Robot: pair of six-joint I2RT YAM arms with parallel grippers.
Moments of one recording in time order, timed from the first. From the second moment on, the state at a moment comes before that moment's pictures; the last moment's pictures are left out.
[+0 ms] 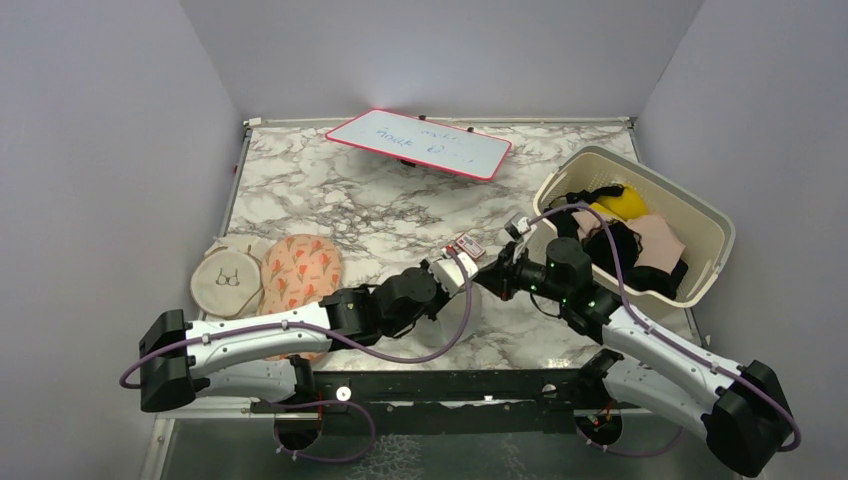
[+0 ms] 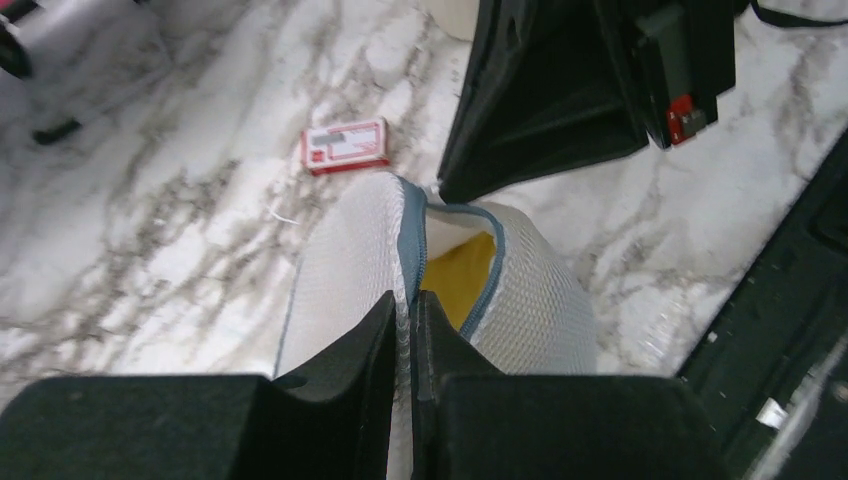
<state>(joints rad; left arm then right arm) -1.25 1.09 0.76 -0.13 -0.37 -0.03 0.64 0.89 0.43 0.16 -0.38 0.25</state>
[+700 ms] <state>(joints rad) -1.25 1.14 0.81 -0.25 -0.35 0.03 0.64 0.96 0.48 0.20 -0.46 0.25</state>
